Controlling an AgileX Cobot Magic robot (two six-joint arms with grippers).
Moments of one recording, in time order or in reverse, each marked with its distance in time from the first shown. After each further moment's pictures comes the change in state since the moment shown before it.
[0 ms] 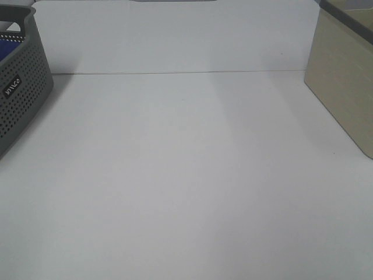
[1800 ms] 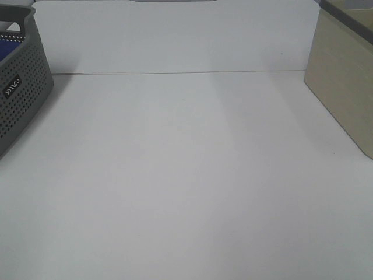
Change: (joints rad) left arm 0.000 0.000 0.000 0.000 0.000 0.000; right arm 0.000 0.000 0.000 0.000 0.000 0.000
